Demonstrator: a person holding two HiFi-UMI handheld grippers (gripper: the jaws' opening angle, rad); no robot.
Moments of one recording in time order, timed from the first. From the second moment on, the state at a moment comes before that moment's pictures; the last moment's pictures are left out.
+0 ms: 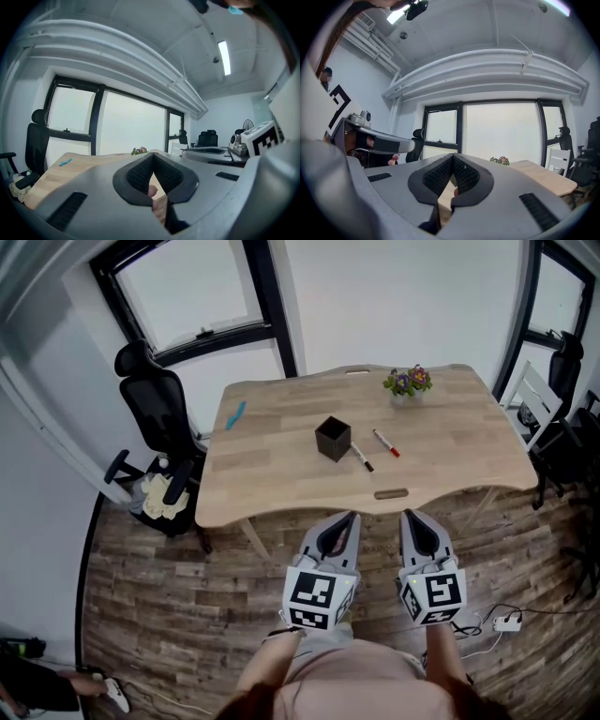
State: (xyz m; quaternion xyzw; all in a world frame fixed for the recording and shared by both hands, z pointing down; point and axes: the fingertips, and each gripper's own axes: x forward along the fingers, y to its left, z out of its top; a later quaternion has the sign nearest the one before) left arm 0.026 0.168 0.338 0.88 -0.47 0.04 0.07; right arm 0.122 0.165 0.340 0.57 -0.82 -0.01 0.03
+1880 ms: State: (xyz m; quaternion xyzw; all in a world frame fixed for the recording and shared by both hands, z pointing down) left arm 0.013 0.016 0.400 0.88 -0.46 0.07 0.09; right arm 0.099 -0.009 0.421 0.53 -0.84 0.03 0.10
